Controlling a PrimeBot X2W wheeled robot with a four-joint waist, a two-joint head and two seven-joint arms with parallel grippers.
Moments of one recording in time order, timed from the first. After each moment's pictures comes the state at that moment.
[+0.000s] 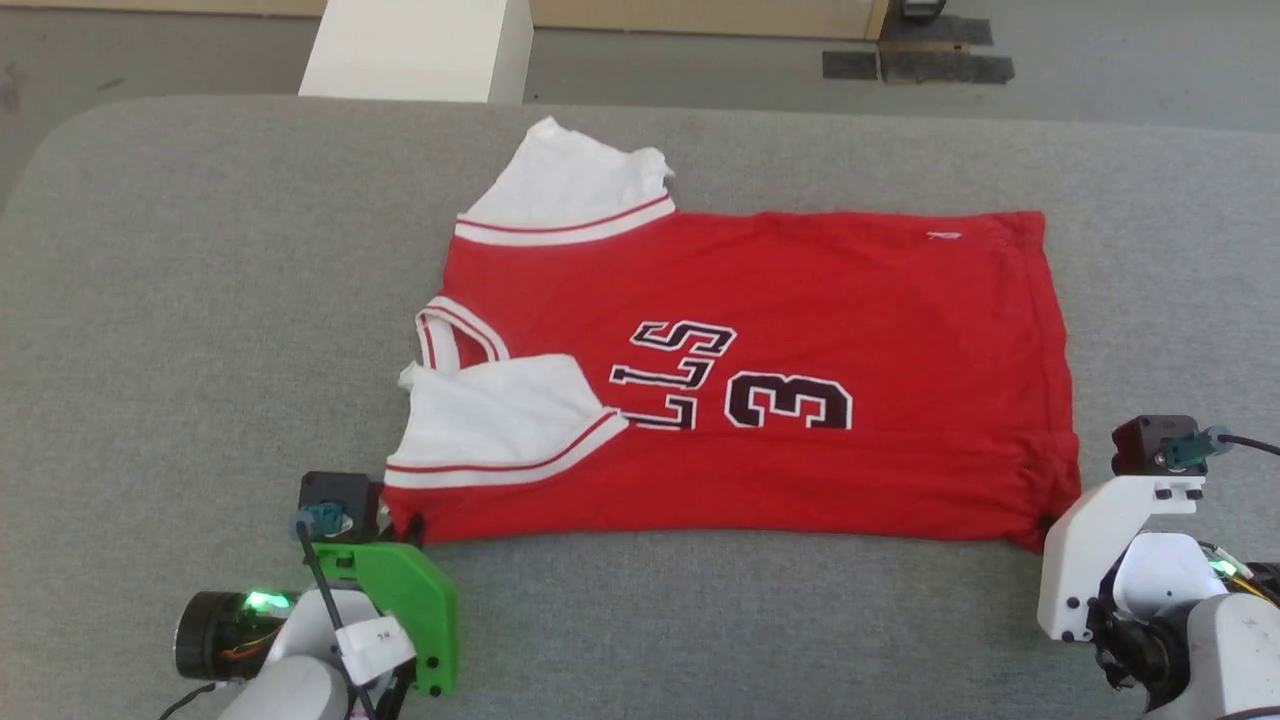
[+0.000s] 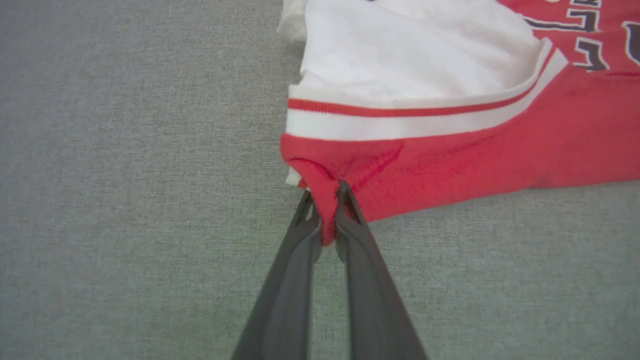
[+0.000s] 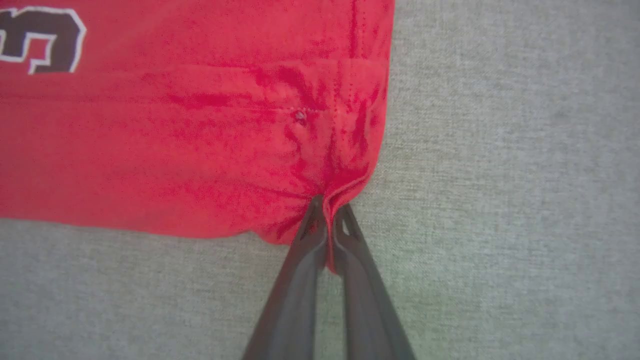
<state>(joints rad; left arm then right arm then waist) -0.17 0.50 -0.57 -0.01 -0.57 0.40 0.33 -0.16 -0.05 -0.21 0.17 0.07 0.13 0.72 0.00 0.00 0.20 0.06</state>
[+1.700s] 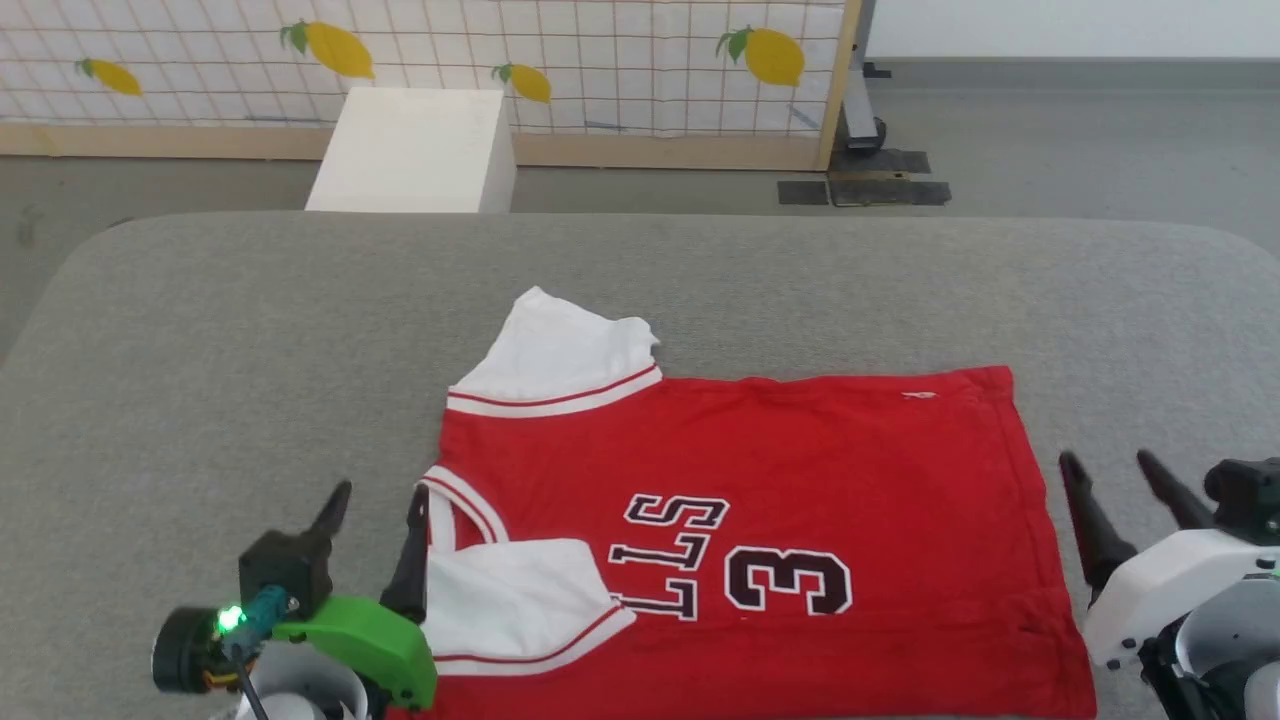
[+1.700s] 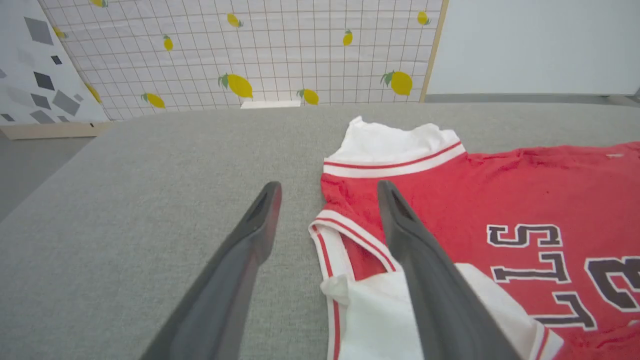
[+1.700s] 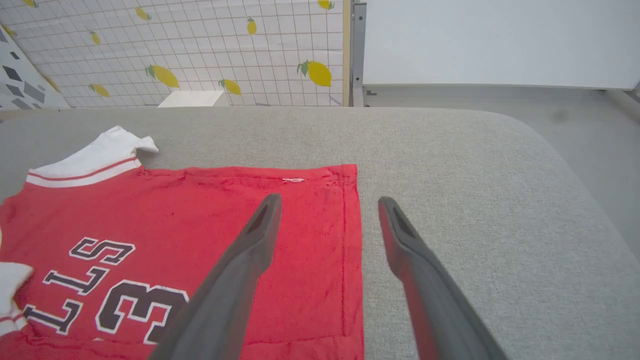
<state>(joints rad) -0.09 0.47 -0.51 0.09 -0.57 0.27 -0.18 0.01 -0.13 -0.16 -0.05 0.19 0.13 0.30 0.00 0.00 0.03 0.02</state>
